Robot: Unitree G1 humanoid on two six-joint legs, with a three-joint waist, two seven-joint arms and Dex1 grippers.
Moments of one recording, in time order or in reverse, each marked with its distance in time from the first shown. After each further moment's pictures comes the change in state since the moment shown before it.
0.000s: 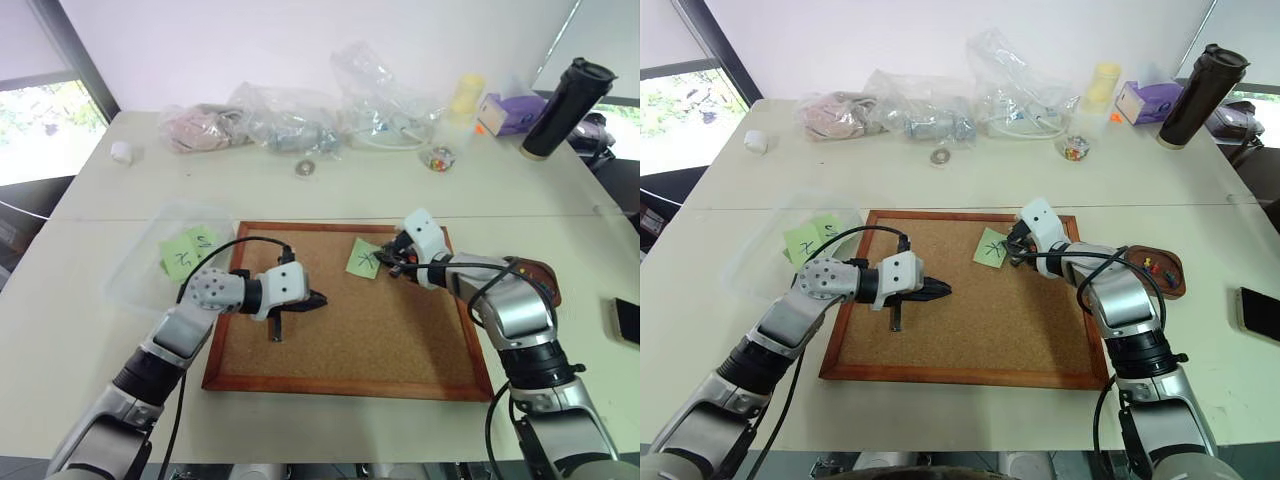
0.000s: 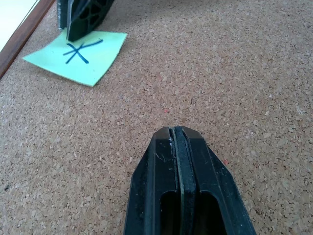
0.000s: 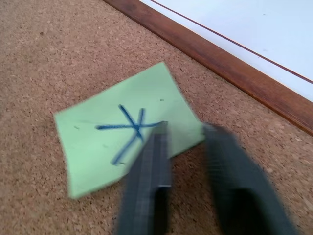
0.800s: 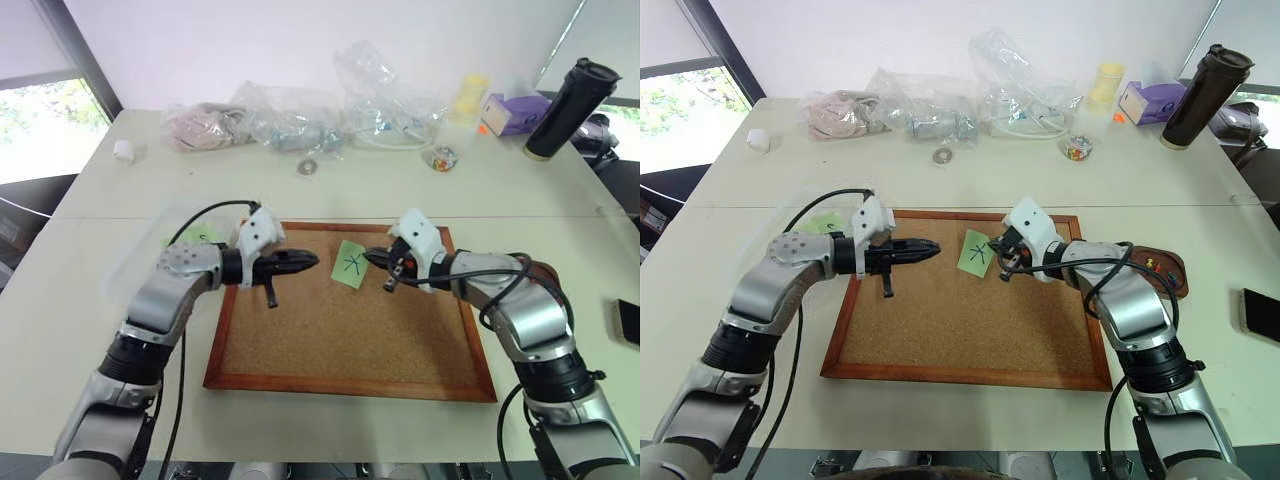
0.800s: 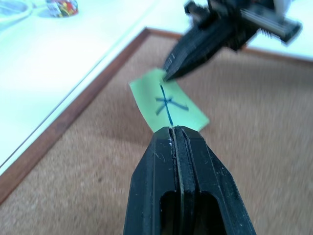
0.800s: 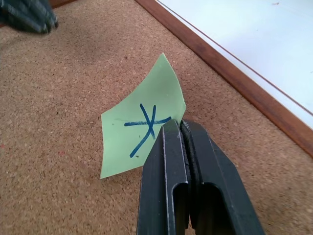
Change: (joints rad) left arm -0.094 -0.034 0.220 -0.046 -0.273 0.328 0.026; right arm 0.028 -0.078 0.005 -0.217 0.056 0.016 0.090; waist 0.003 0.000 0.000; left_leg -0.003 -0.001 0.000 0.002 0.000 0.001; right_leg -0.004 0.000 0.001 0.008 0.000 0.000
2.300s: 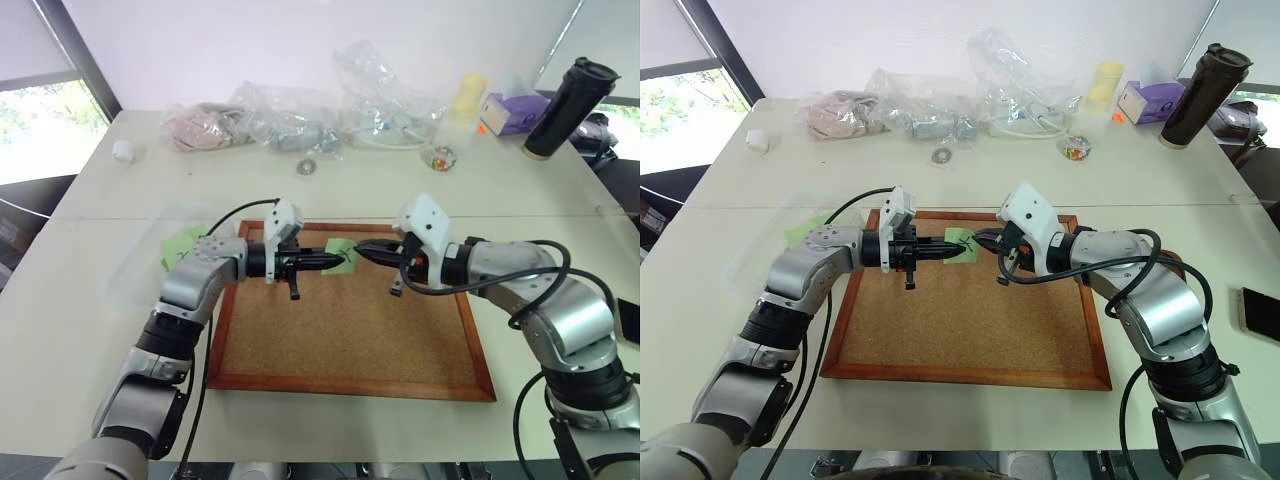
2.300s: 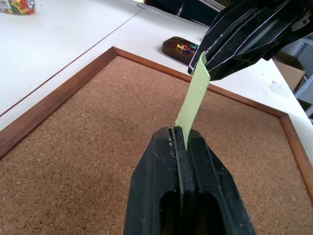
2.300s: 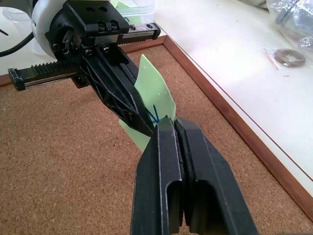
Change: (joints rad) left arm -0.109 -0.111 -0.041 0.176 -0.056 0.069 -0.078; right arm -0.033 -0.082 -0.043 -0.221 0.181 0.087 0.006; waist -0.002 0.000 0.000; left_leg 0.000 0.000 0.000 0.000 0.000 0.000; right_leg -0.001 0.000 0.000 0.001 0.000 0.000
